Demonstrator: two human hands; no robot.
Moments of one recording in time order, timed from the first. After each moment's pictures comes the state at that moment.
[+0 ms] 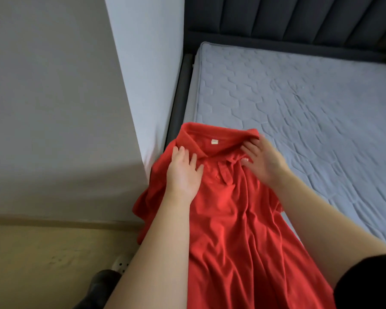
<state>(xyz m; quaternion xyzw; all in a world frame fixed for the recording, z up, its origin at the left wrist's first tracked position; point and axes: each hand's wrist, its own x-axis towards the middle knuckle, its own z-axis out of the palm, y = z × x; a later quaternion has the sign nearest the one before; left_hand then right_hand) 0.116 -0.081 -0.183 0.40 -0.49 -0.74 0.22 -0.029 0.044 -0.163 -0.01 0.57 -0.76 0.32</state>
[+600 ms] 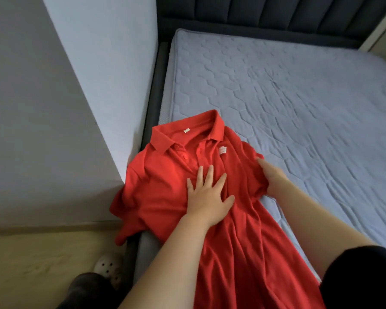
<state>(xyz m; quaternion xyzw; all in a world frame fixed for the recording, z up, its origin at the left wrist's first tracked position) 0.106 0.013 -0.246 0.17 -0.96 -0.22 -0.01 -0.051 0.127 -0.216 0.19 0.75 -0.57 0.28</state>
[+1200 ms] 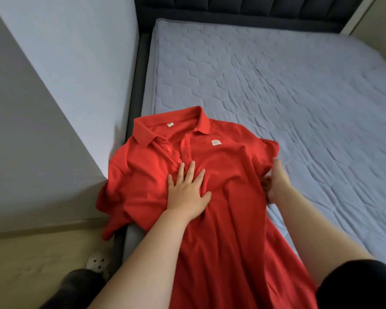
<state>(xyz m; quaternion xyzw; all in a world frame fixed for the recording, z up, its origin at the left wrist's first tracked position) 0.115 0.011 -0.262 0.18 -0.97 -0.17 -0.05 -0.036 0.188 -0.227 0.30 0.65 -0.64 0.28</state>
